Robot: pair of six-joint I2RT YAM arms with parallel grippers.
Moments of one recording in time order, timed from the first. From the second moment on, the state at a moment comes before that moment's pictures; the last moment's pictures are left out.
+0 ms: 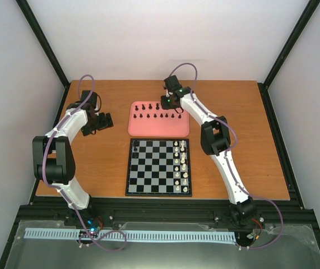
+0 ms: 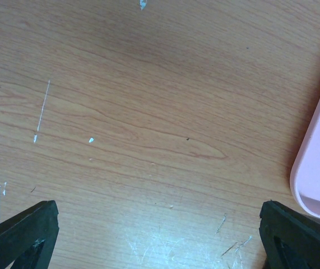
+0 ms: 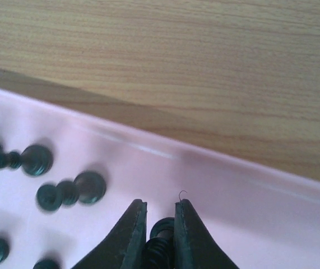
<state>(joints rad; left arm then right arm) -0.02 1.70 1.27 -0.78 0.00 -0.38 0.46 2.67 2.48 -0.76 -0.06 0.27</state>
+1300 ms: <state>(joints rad) -0.02 1.67 1.28 -0.78 -0.02 -0.38 0.99 1.93 1.46 -0.43 -0.23 0.23</state>
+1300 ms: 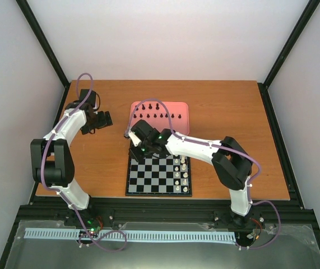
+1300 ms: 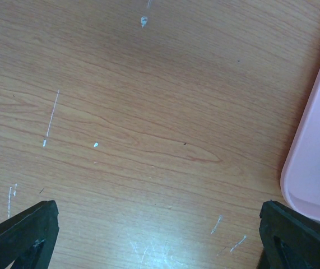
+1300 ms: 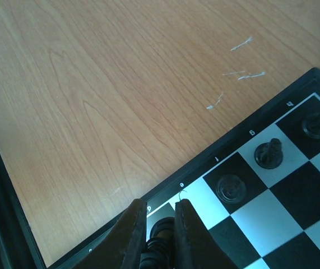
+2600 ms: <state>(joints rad) -0.02 1.67 1.26 -0.76 -0.02 -0.38 0.99 2.07 1.46 -0.39 -0.25 0.21</state>
